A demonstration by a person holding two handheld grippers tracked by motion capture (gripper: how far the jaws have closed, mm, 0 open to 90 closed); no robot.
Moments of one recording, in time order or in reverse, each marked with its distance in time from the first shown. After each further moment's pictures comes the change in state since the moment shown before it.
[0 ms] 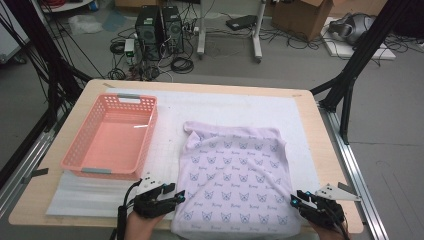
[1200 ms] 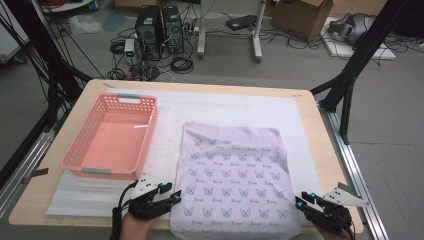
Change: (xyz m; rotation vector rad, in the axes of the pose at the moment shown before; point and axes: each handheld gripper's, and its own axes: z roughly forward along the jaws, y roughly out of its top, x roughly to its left) left arm 0.003 -0.002 -0.011 -0.039 0.022 0.052; right arm -0.003 -0.004 -0.016 -0.060 0.013 -0.008
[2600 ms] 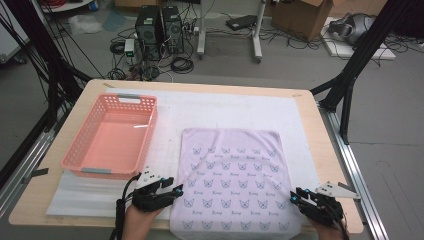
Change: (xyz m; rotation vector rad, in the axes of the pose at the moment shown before) left arm 0.008 0.016 0.012 0.027 0.009 -0.027; right arm 0.001 0.006 0.024 0.037 -0.007 0.023
